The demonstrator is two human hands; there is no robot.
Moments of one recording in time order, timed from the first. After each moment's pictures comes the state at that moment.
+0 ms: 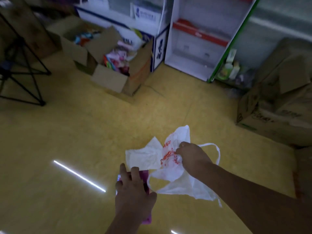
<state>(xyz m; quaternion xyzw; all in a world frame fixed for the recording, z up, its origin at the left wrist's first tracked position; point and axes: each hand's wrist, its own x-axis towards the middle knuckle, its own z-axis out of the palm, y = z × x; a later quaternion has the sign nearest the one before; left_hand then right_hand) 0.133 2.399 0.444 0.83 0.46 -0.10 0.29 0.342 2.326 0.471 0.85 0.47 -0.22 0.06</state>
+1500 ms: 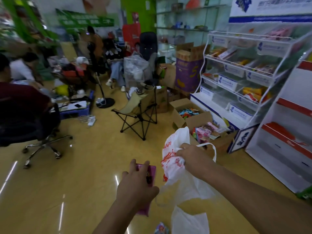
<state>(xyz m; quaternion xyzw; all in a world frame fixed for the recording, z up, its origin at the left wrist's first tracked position) 0.024 2.416 0.791 0.73 0.66 0.05 0.18 0.242 2.455 0.816 0.61 0.79 -0.07 -0.03</state>
